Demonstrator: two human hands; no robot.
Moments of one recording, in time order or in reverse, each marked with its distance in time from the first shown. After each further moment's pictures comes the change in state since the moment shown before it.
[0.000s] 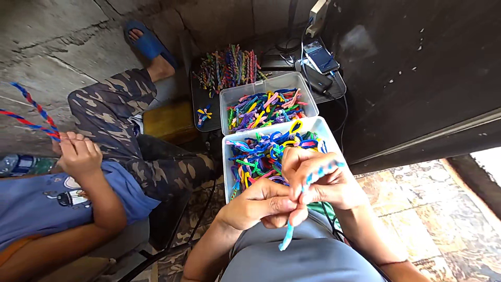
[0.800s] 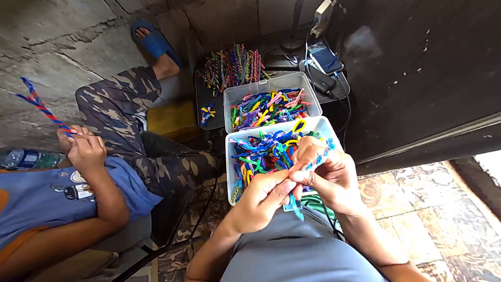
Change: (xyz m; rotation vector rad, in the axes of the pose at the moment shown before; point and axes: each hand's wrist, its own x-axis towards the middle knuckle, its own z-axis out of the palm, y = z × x) left_hand -0.001 -0.012 0.008 0.741 0.347 0.249; right_hand -0.003 -0.001 0.017 -0.376 0.312 -0.014
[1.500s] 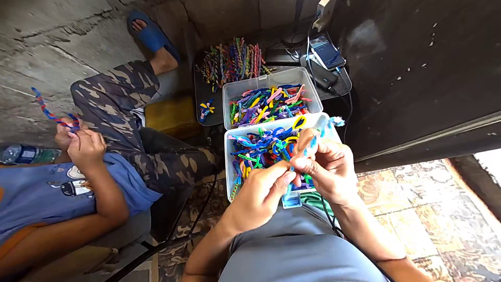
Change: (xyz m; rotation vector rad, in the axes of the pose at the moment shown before) left_hand 0.001 0.001 -0.002 0.330 0.056 -0.009; right_hand 0.002 0.010 0.000 0.071 0.081 0.037
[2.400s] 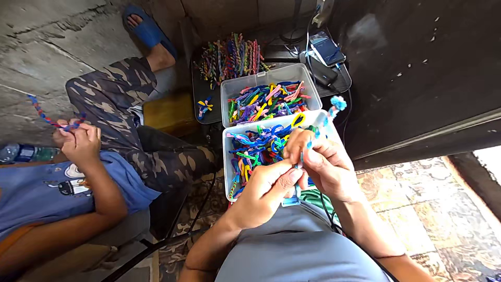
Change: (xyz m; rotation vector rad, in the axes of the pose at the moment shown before) left_hand 0.006 0.007 0.007 -0.389 -0.027 -0.097; right_hand 0.004 -0.006 -0.004 0.214 -0.170 0.119
